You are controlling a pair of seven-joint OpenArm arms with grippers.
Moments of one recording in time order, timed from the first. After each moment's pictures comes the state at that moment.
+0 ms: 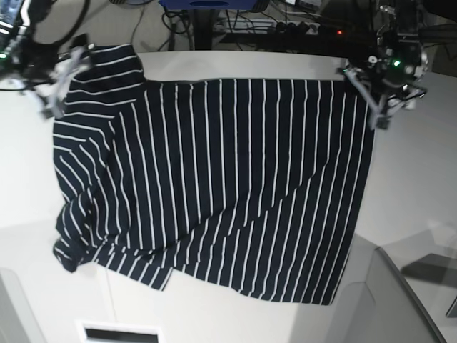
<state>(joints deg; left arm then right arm) 24.8 -16.2 -18.0 92.7 -0.3 -14.9 45.0 -21.7 3.4 31.2 106.0 15.0 40.1 -76.2</state>
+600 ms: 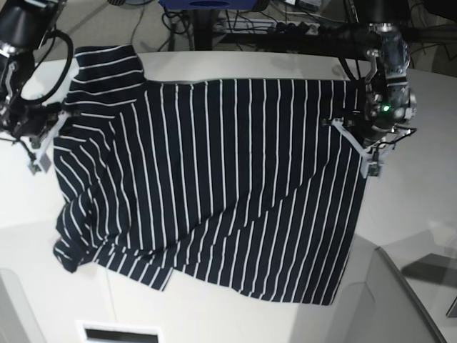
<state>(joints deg) 8.0 -11.9 -13.6 83.3 -0.1 -14.9 44.5 -1.6 10.9 28.1 74.0 14.6 39.8 -59.7</state>
